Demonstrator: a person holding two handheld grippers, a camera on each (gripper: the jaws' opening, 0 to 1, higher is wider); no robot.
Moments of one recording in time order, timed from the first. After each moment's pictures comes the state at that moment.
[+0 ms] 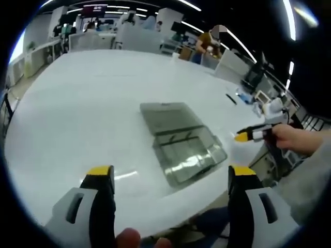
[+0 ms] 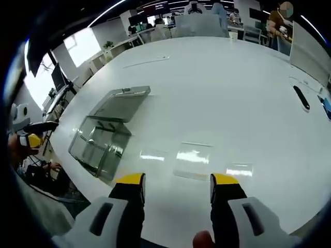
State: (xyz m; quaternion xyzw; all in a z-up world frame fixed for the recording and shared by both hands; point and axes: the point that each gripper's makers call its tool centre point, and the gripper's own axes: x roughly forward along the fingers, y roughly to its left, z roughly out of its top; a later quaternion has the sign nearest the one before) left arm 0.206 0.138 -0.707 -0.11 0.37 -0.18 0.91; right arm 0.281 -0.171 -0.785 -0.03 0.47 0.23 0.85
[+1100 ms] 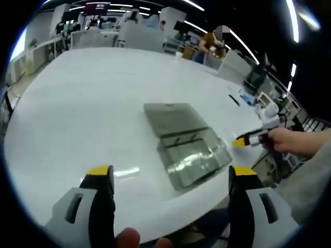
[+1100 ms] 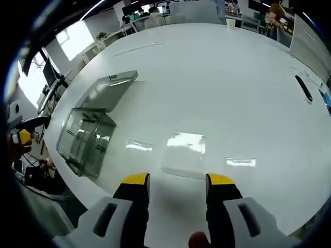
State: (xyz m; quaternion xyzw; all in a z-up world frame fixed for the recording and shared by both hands) left arm 0.217 0.145 -0.713 -0.12 0.37 -0.17 0.90; right arm 0.285 -0.177 -0.814 -0.04 0.52 0.21 0.83
